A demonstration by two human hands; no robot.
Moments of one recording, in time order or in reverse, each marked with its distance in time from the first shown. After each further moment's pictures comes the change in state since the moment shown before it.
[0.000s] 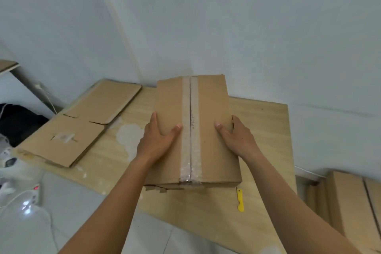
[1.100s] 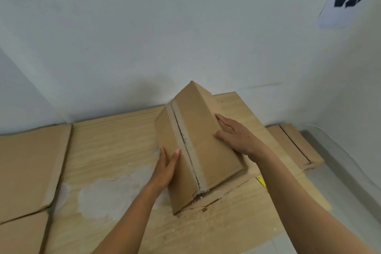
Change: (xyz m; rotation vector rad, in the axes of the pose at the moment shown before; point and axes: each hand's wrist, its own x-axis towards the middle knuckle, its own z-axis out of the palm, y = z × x) left_hand 0.158 -0.096 0.018 -0.391 -0.901 0.077; right_hand 0.016 -0.092 0.085 0.169 0.283 0.321
